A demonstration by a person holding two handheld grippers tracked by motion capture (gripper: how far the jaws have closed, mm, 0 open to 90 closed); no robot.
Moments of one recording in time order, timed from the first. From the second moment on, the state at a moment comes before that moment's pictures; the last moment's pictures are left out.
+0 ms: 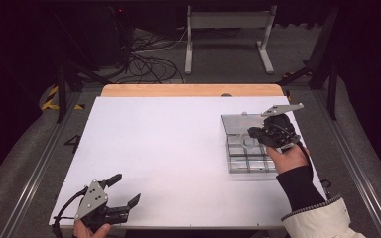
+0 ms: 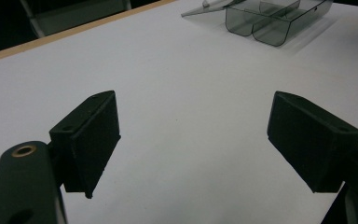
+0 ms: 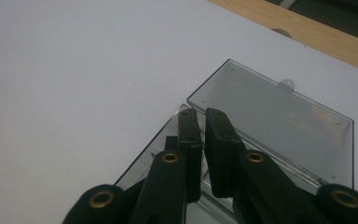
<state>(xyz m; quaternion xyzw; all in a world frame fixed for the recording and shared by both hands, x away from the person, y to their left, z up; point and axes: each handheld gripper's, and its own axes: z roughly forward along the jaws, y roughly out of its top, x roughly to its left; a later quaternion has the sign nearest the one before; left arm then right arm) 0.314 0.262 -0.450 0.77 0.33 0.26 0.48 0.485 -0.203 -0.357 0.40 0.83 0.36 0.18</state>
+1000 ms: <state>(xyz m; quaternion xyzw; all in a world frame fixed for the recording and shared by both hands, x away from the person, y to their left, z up) 0.314 0.262 -0.451 0.77 0.33 0.26 0.48 0.509 -0.238 -0.380 0.48 0.78 0.36 0.16</state>
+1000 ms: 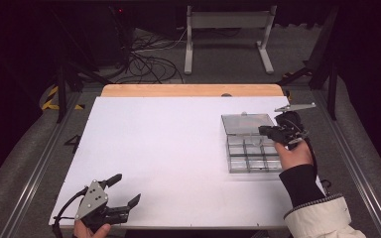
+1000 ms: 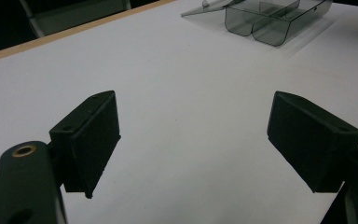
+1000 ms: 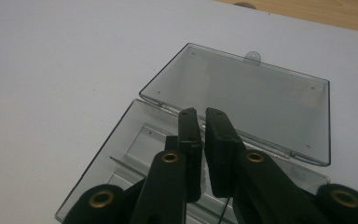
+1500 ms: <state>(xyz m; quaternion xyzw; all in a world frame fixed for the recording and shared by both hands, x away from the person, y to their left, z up) 0.314 0.262 -0.451 0.77 0.33 0.25 0.48 0.511 -0.233 -0.395 0.48 0.79 0.35 0.15</state>
